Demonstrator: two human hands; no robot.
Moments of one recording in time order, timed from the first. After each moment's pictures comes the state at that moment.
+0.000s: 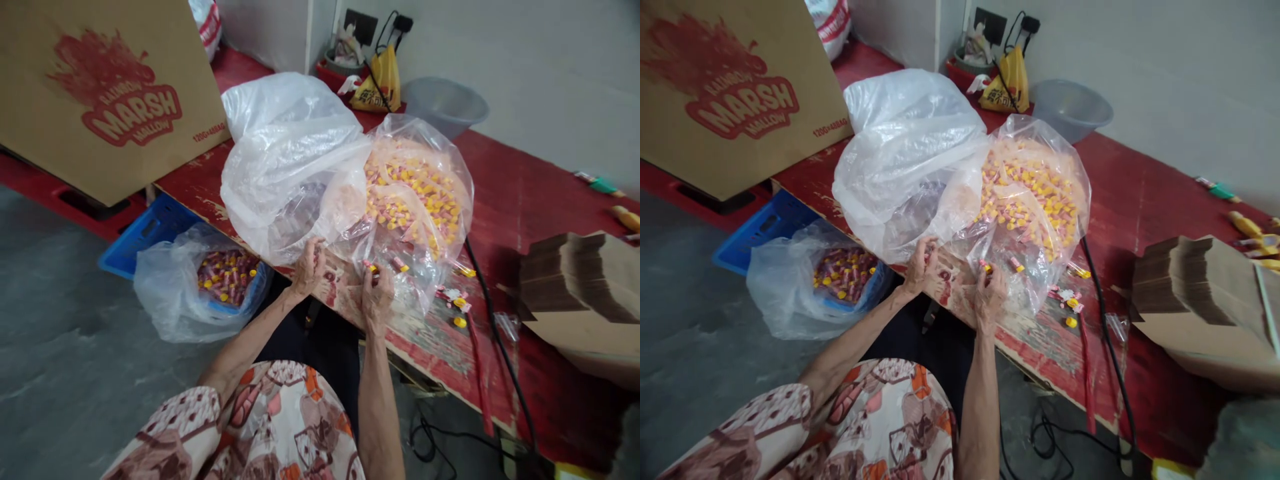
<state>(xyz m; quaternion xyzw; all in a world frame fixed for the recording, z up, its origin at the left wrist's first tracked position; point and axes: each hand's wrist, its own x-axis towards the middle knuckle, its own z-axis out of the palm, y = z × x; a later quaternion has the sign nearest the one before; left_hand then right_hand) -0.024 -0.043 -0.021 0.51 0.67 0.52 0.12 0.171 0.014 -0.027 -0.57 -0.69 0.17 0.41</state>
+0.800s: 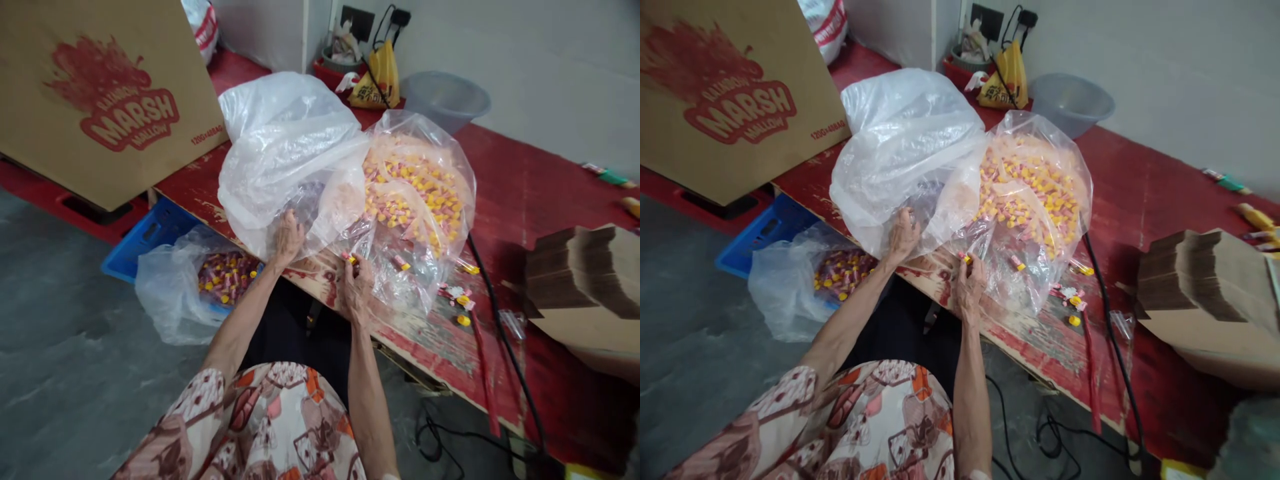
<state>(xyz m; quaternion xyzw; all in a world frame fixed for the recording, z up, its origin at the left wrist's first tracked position) -0.104 0.012 -0.002 0.43 0.81 0.40 0.06 0.125 0.009 -0.031 -0.54 -0.68 0.28 0.40</state>
